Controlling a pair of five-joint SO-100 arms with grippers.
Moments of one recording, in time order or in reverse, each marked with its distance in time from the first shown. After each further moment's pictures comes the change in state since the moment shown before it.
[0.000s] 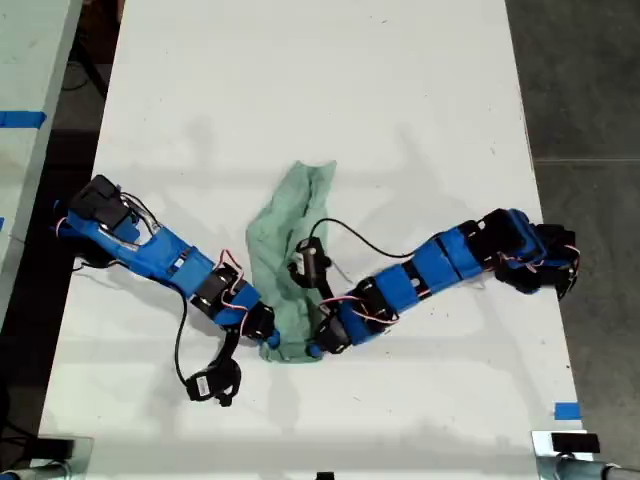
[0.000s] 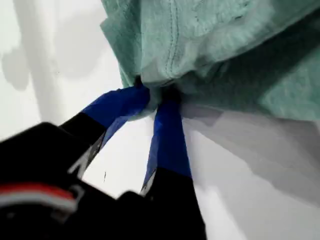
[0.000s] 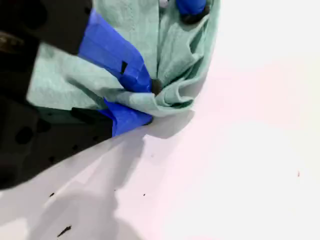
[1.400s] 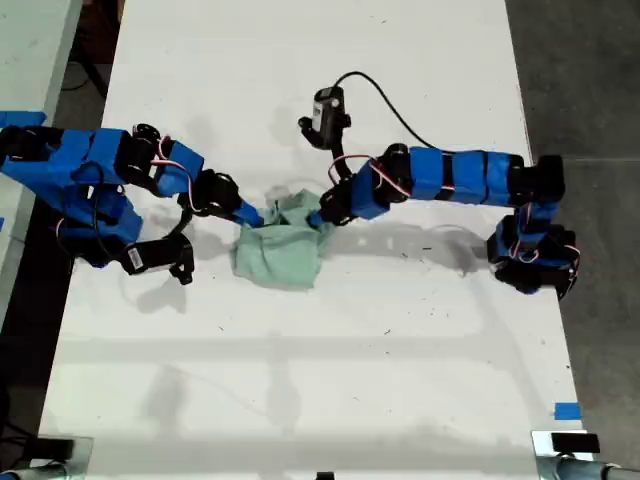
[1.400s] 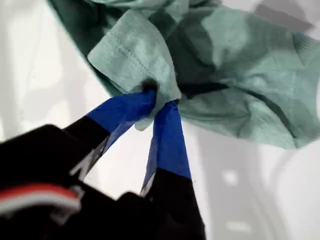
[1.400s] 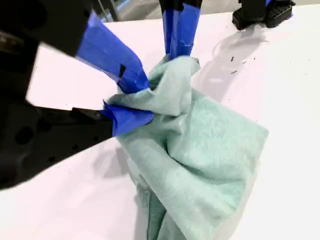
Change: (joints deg) arm 0 -26.6 64.0 33.1 11.3 27.2; arm 1 29.8 29.7 9.5 17.0 -26.7
